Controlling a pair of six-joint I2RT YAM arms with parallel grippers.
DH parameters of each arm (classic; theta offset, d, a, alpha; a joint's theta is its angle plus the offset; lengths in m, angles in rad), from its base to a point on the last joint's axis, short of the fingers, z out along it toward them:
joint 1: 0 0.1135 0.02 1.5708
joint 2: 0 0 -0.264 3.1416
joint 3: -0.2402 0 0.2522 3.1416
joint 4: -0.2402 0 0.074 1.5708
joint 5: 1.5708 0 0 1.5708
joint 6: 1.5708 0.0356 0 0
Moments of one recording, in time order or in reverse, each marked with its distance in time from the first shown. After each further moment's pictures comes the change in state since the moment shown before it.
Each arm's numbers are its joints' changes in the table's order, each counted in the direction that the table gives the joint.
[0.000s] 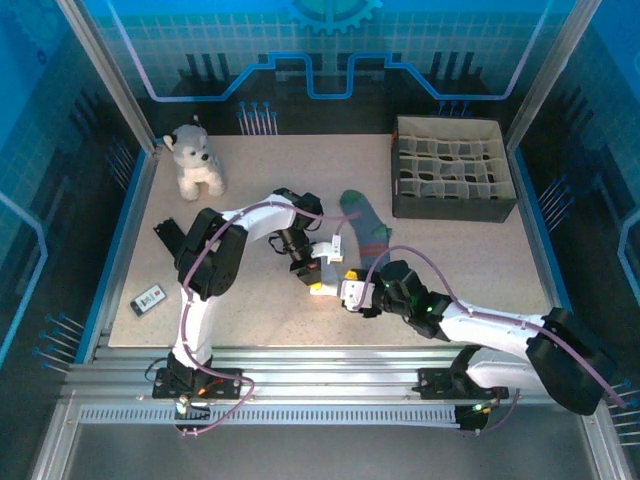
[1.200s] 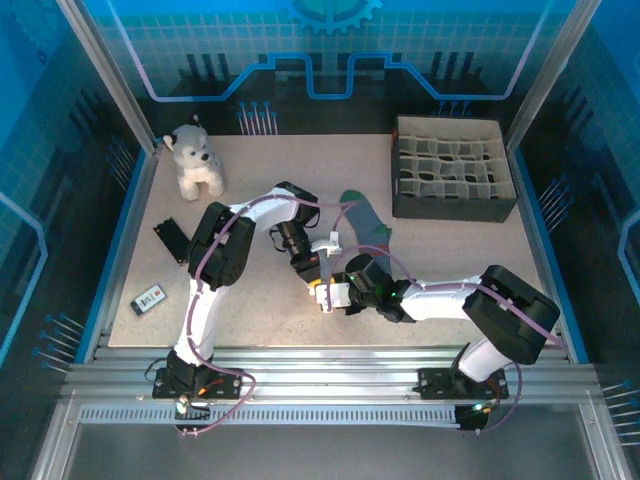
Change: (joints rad) left arm 0.040 -0.116 -0.126 -0.172 0.072 -0.030; right arm 0.052 -0.380 -0.199 -0.021 0.101 -0.184
